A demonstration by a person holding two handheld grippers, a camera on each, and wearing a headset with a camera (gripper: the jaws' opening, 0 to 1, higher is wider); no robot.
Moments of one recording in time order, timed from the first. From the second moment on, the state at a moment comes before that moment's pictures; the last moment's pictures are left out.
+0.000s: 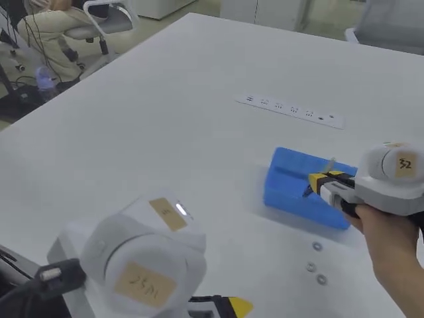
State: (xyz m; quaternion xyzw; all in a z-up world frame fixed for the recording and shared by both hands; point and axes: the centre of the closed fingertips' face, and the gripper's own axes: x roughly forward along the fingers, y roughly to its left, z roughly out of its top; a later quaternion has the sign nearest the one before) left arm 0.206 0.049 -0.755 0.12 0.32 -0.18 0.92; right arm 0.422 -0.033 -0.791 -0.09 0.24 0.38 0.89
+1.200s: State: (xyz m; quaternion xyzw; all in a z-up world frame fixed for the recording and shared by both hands) left arm 0.213 0.041 -0.749 0.11 0.30 -0.17 0.93; right arm 0.336 -0.067 -0.793 -0.05 0.26 0.41 0.87
